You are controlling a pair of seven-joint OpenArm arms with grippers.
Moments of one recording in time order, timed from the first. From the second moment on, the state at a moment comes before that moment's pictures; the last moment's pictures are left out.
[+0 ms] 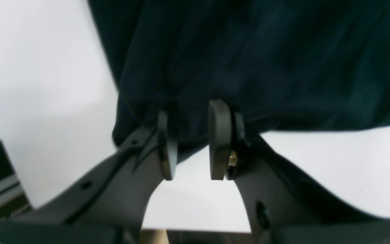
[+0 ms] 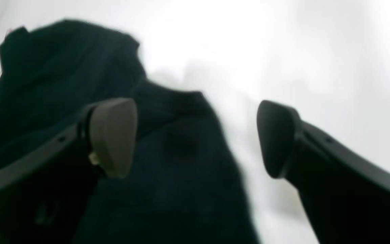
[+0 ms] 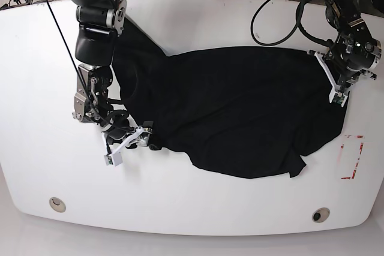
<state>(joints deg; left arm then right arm) 3.2 -8.5 -30.2 110.0 -5.8 -42.8 77.8 25.2 5.7 14.2 53.2 25.8 33.2 -40.3</state>
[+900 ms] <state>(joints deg) 3.5 -9.1 -32.7 110.1 -6.5 -42.8 76.7 25.4 6.0 12.5 46.7 25.8 33.7 -33.0</state>
